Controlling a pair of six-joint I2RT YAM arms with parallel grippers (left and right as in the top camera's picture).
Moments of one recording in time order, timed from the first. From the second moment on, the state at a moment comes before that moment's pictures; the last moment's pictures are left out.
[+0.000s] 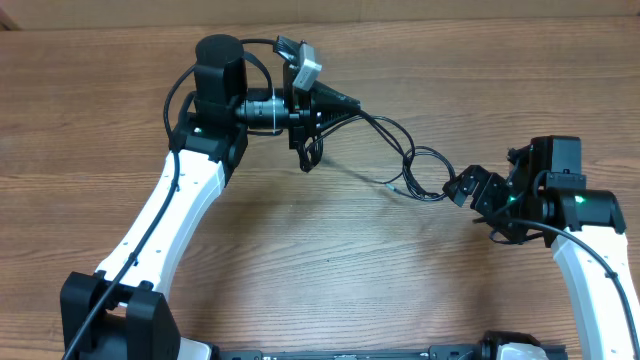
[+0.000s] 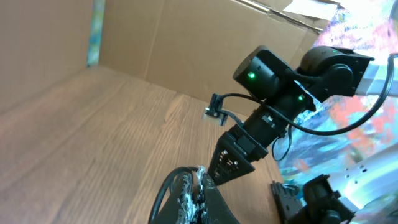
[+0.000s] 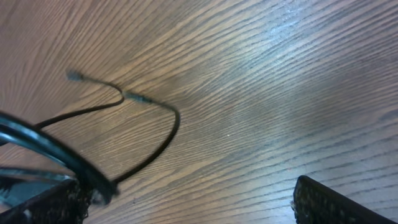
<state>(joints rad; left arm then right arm) -0.26 1.61 1.27 0.07 1.26 -0.08 -0.09 1.20 0.96 -0.97 -0.33 0.46</state>
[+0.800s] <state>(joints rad) -0.32 1.61 1.28 -0.70 0.70 0.23 -0.09 1.20 0.96 -0.97 -0.33 0.46</state>
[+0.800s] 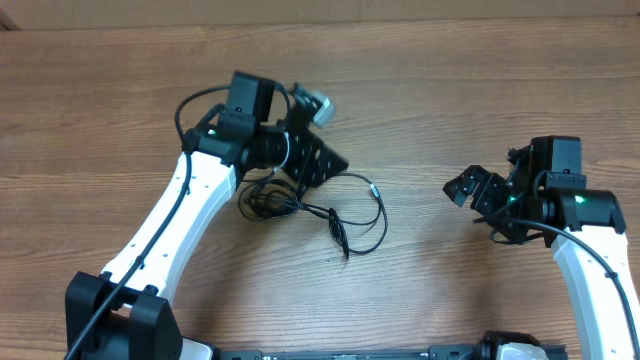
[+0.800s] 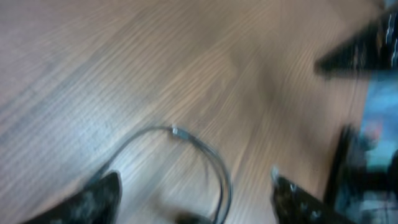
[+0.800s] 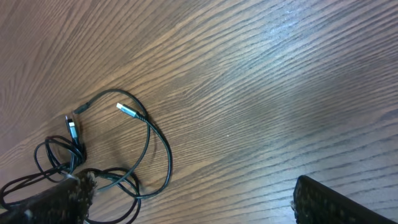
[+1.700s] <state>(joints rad) -0.40 1.82 1.29 -1.05 0.51 1.11 -0.09 1.20 0.96 -0.98 -0.33 0.43</state>
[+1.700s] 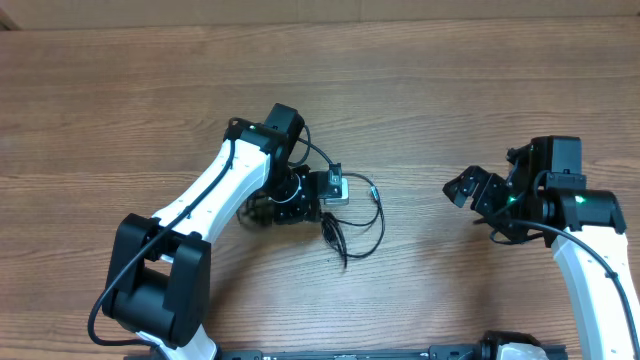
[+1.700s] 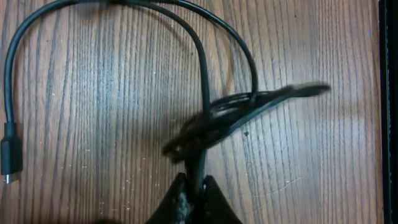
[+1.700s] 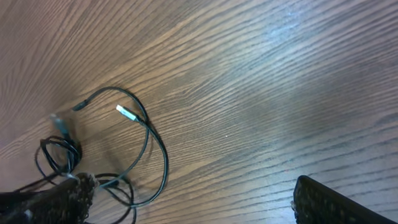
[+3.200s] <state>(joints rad) -0.63 1.82 1.44 -0.38 1.09 -0.08 -0.09 1.20 0.96 -0.87 -0.17 0.65</state>
